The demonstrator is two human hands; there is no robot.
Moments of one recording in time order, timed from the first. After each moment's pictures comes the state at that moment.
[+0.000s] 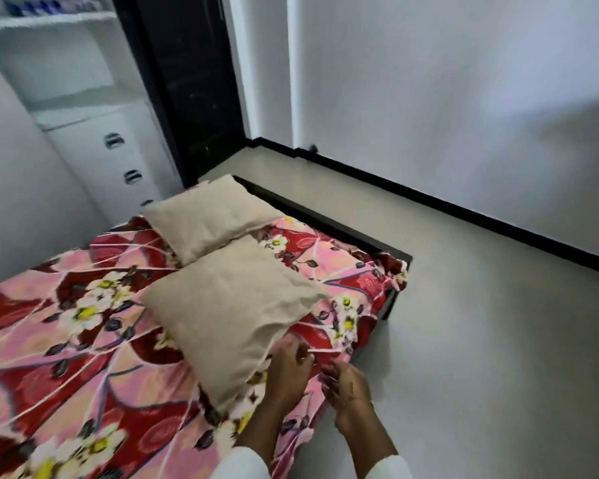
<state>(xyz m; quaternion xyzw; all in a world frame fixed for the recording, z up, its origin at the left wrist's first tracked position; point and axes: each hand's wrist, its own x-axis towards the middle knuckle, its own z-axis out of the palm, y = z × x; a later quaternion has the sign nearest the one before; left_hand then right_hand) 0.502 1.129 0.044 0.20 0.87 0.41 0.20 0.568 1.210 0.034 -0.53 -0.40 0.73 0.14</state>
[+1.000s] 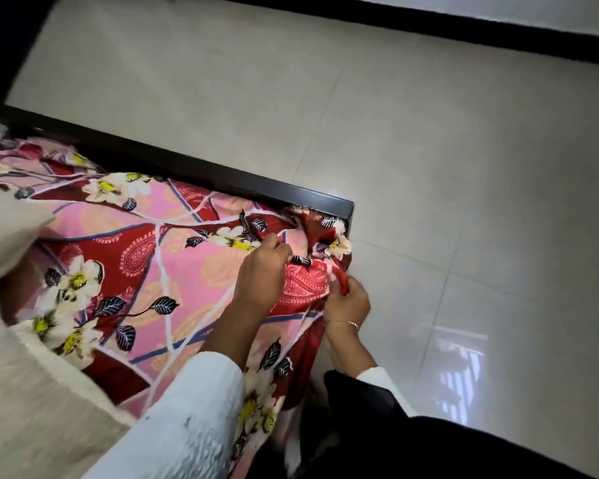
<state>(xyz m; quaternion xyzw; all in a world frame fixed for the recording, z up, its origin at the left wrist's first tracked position) 0.317 1.567 -0.139 0.54 0.83 0.08 0.14 0.435 1.598 -0.186 -0.71 -0.43 0.53 0.17</state>
